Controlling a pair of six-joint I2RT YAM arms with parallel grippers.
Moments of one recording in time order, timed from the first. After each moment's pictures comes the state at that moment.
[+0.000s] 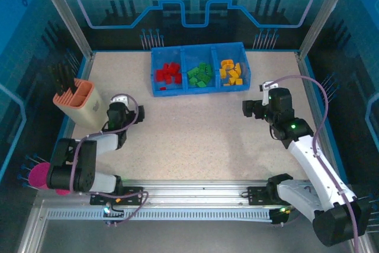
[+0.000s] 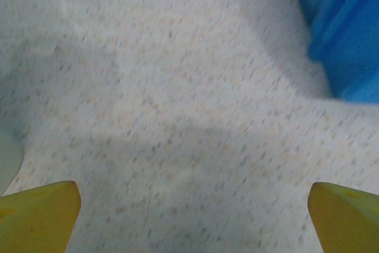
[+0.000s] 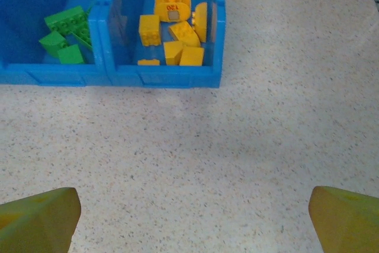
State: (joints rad) left arm -0.02 1.42 0.38 0.53 -0.13 -0.15; right arm 0.24 0.92 0.81 -0.50 0.13 0.09
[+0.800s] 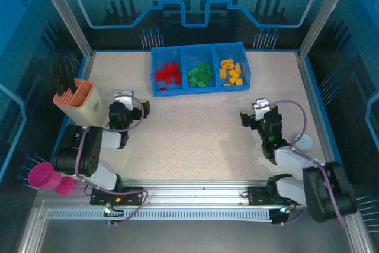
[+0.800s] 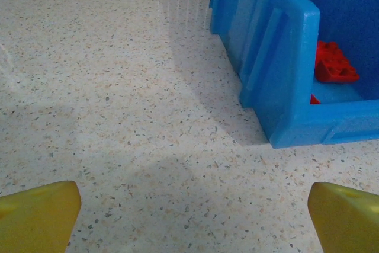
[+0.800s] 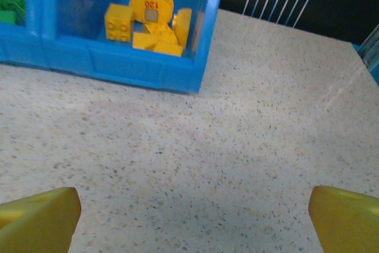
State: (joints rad) left arm -0.01 1.55 0.37 0.83 0.03 -0.09; right arm 0.17 1.20 0.24 0.59 0.15 -0.15
